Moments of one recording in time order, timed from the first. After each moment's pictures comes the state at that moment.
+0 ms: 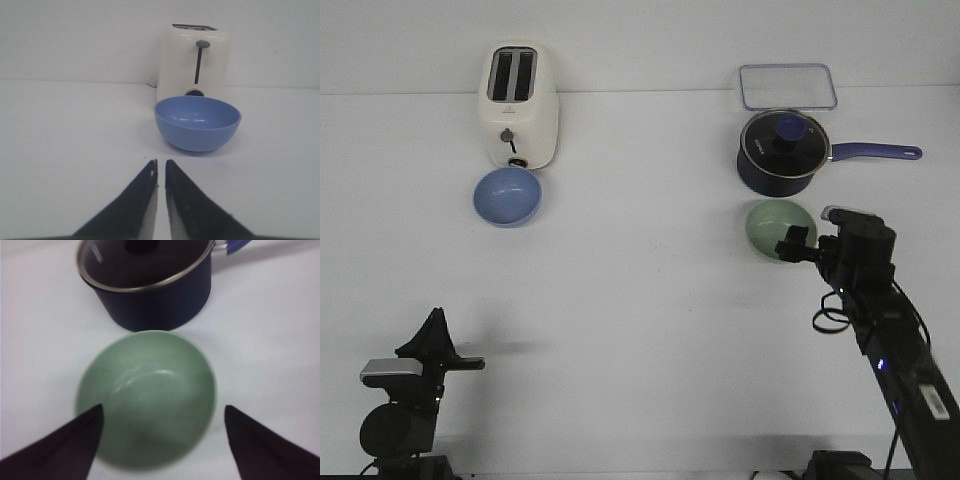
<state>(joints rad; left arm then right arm) 0.04 0.01 0.03 0.15 0.03 -0.03 -0.05 1.24 0.91 -0.29 -0.08 0.26</state>
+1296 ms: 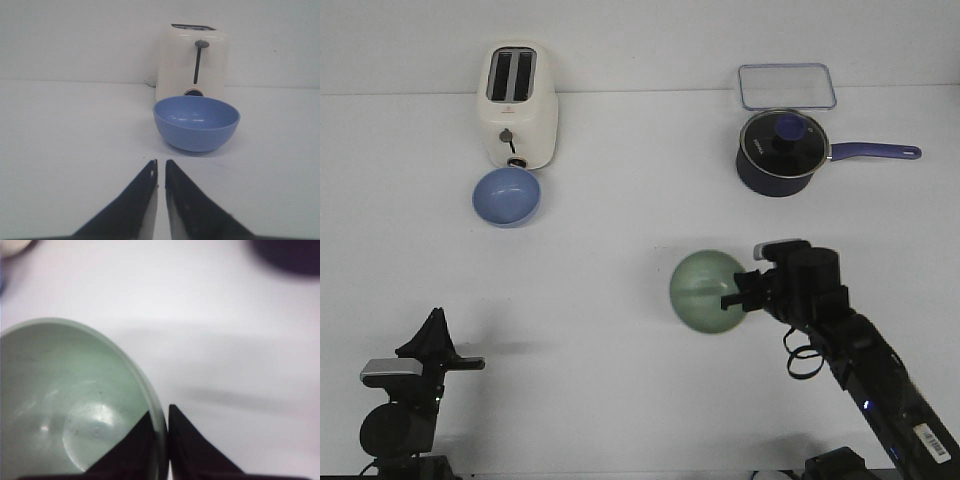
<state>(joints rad) 0.04 0.01 0.03 0.15 0.03 -0.03 0.26 1.07 0.80 -0.45 -0.26 0.27</state>
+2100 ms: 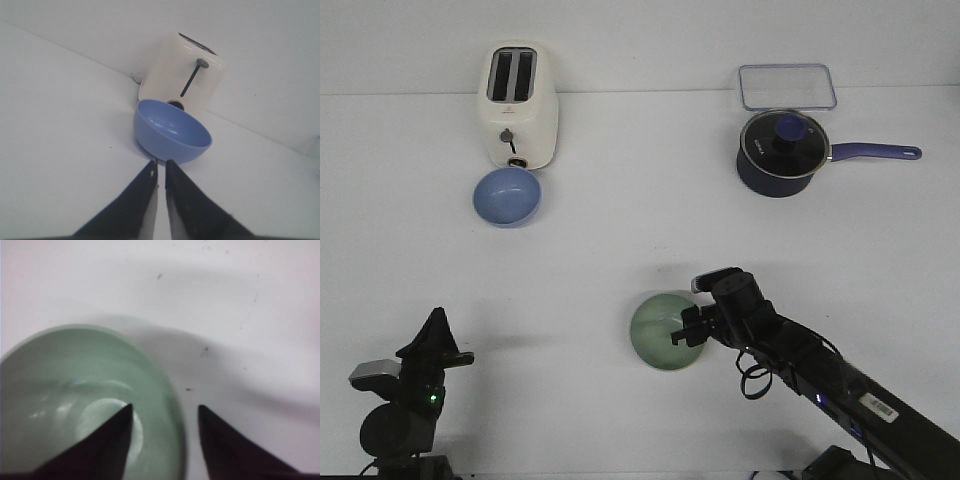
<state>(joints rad) 0.04 0.01 0.04 0.15 0.03 -0.45 0.56 1.23 0.73 -0.35 -0.10 0.37</state>
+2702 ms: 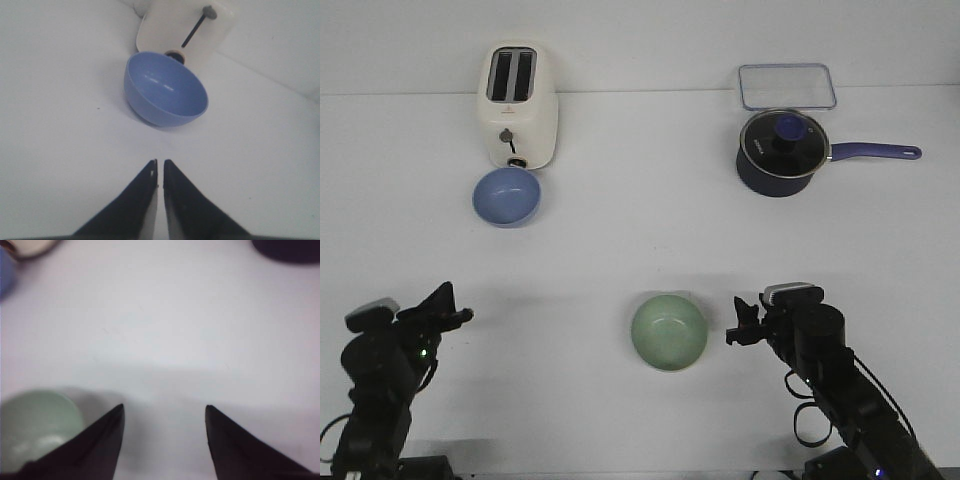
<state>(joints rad) 0.04 0.60 0.49 -0.07 0.11 -0.45 0.34 0.79 0.50 -0.25 -0.07 0.31</state>
